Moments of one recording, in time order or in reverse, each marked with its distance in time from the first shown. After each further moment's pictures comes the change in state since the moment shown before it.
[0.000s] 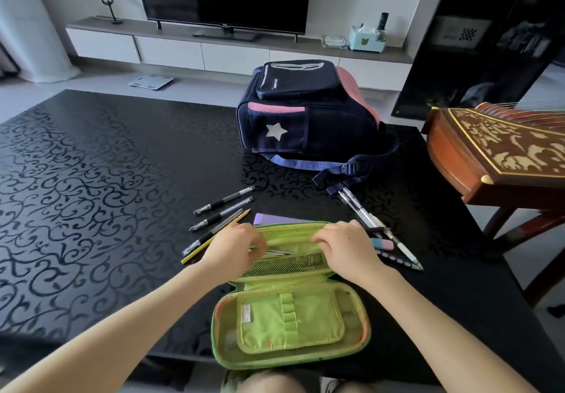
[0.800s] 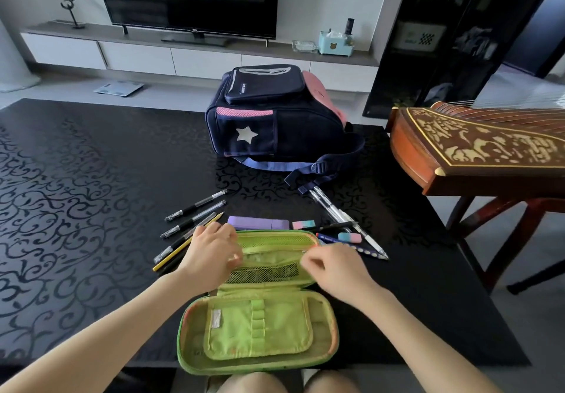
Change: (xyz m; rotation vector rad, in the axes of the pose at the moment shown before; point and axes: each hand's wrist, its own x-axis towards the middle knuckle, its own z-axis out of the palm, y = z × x) left_hand -0.010 0.014 0.003 0.257 0.061 0.172; right_hand -0.055 0.004 -0.012 0.247 0.005 0.121
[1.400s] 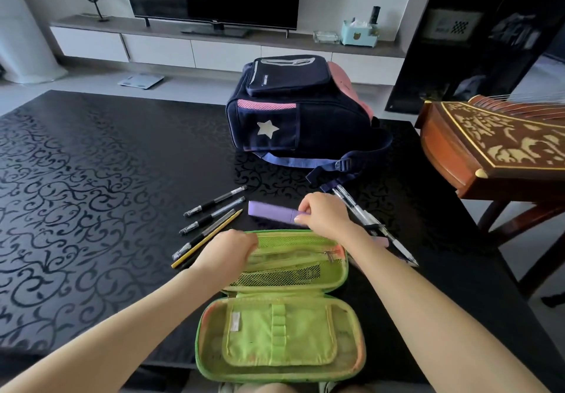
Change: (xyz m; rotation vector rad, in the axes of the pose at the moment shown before) left_hand 0.011 -0.005 -0.003 -0.013 -0.243 -0.166; right_hand 0.123 -0.010 0.011 -0.140 -0.055 0.083
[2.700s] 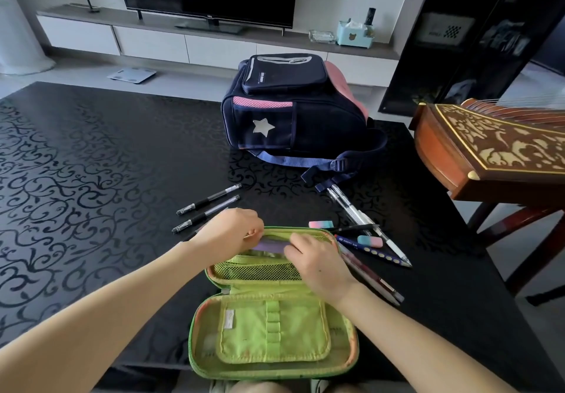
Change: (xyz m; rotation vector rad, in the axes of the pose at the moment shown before) left_hand 0.026 -0.011 -0.013 -0.136 0.147 0.331; right_hand -0.077 -0.003 0.041 -0.230 0.386 -0.615
